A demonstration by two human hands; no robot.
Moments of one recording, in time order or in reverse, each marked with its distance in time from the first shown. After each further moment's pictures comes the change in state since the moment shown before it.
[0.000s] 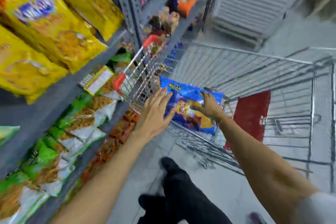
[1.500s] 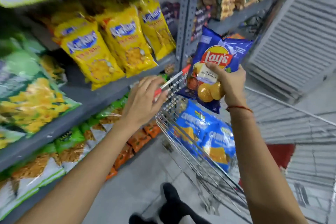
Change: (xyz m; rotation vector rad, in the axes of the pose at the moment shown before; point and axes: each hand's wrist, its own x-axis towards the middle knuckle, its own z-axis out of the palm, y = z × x) left_hand -0.043 -0.011 -0.137 0.089 0.508 -0.102; right_hand -0.043 -0.211 -0.125 1.038 0.340 -0.350
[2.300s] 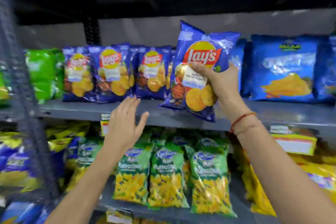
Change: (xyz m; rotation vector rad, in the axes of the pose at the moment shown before) left_hand -0.193 -0.075 -0.433 0.811 0.671 -0.670; right_hand -0.254 -0.301 0.403 0.498 -0.977 -0.443
